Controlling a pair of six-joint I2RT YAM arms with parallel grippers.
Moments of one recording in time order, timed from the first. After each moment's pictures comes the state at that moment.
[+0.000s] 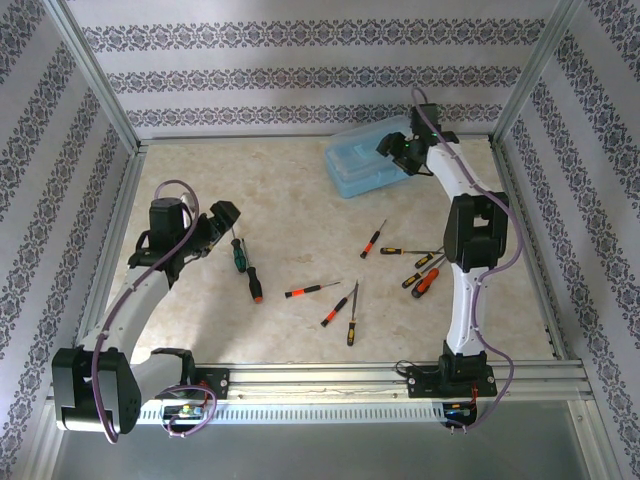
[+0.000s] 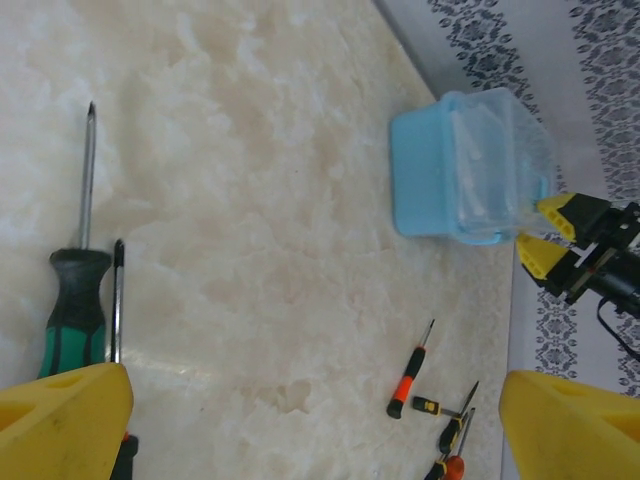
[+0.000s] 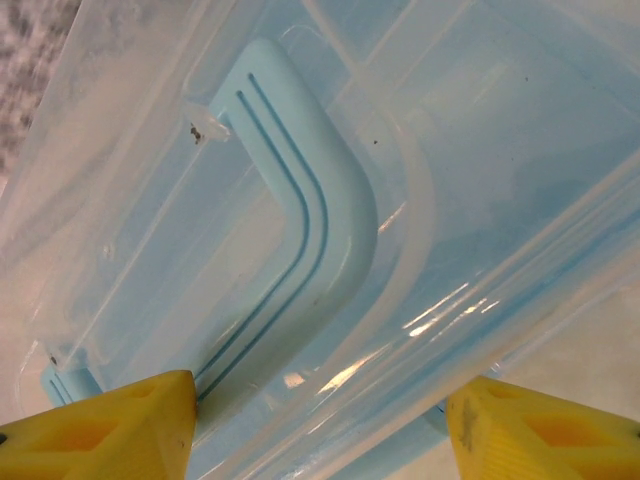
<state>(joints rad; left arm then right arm) -0.01 1.11 0.73 -0.23 0.42 -0.85 0.10 2.23 1.96 -0.64 -0.27 0.65</state>
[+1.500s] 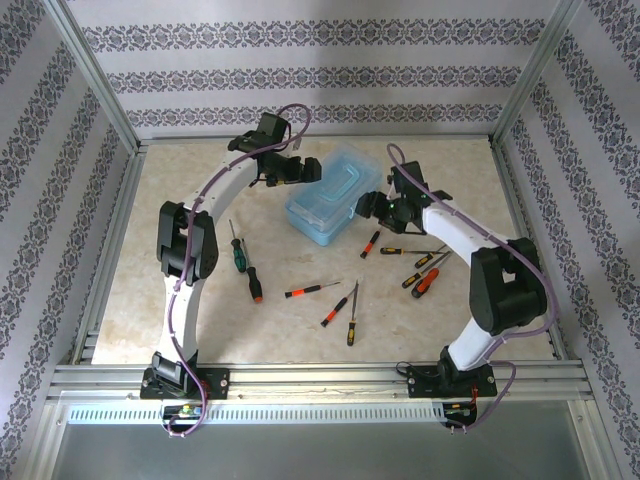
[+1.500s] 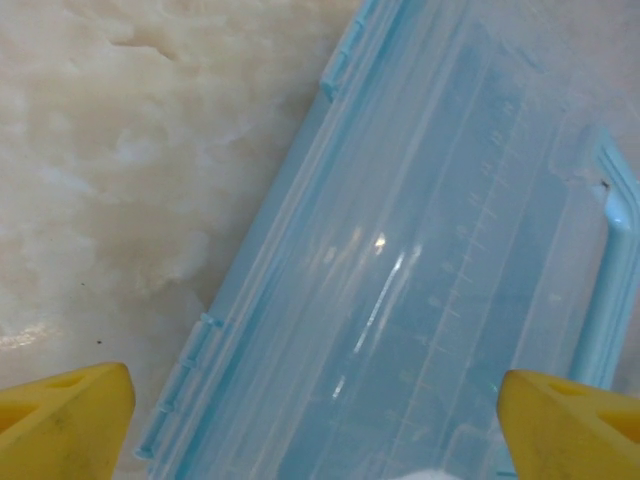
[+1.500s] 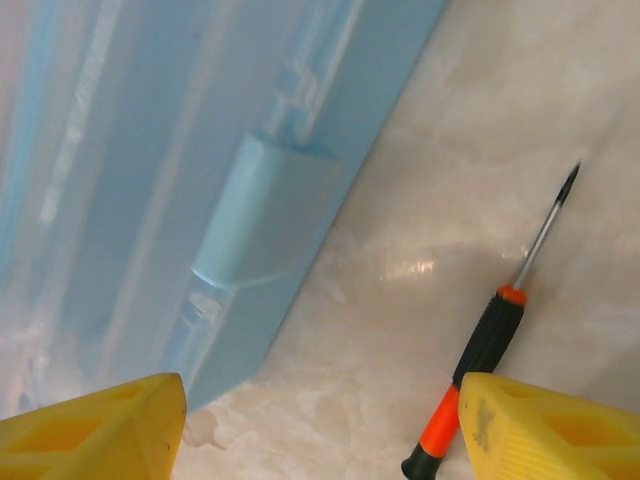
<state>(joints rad) -0.33 2.21 2.04 -0.81 0.33 -0.35 0.27 1.65 1.10 -0.39 -0.30 0.68</state>
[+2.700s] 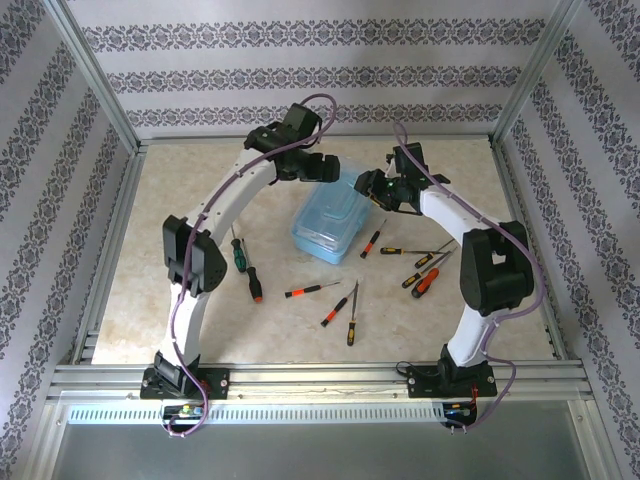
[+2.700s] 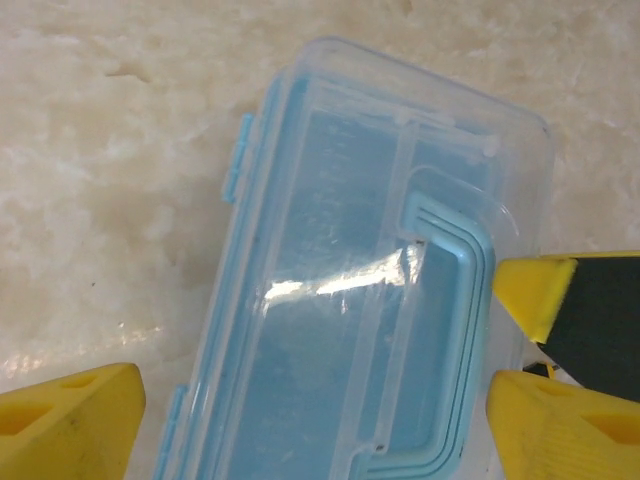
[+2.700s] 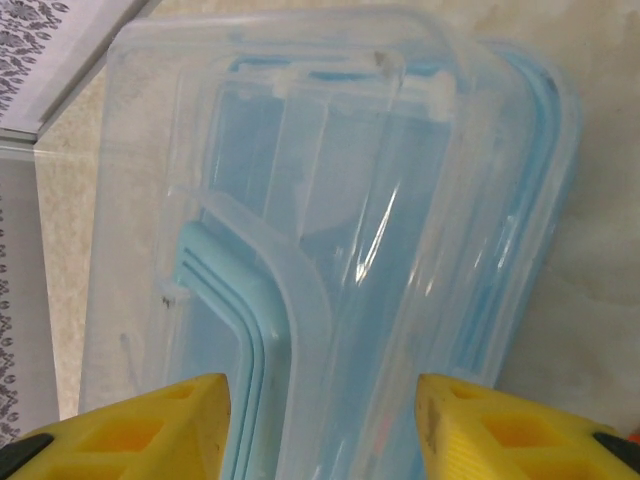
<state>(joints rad) -0.50 2.19 2.28 -1.07 0.07 -0.38 0.23 1.83 1.34 -0.35 -0.41 0.73</state>
